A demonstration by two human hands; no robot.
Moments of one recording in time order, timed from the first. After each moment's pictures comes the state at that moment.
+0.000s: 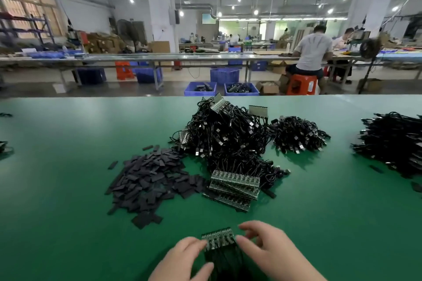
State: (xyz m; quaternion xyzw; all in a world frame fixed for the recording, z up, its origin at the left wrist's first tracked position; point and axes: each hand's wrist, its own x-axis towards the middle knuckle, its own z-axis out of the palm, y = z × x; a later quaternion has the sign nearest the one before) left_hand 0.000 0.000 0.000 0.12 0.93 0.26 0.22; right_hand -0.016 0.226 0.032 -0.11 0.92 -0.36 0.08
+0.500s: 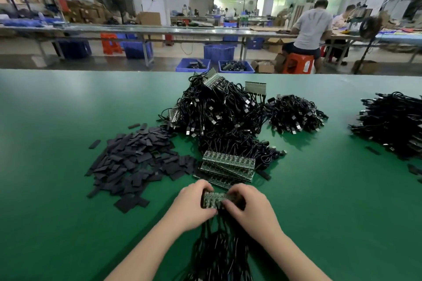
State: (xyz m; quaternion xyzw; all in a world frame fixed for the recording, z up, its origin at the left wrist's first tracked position) left_hand -0.095 0.030 -0.018 0.08 0.94 0.32 0.06; right_hand -0.082 0.215 -0.022 -0.10 0.94 -0.32 -0.07
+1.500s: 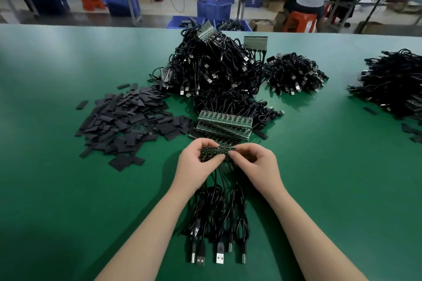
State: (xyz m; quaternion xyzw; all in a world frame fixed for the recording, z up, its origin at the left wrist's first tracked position) left_hand -0.078 0.055 -0.031 0.06 0.79 0.60 -0.09; right_hand -0.078 0.228 -0.030 -0.05 0.82 -0.56 -0.12
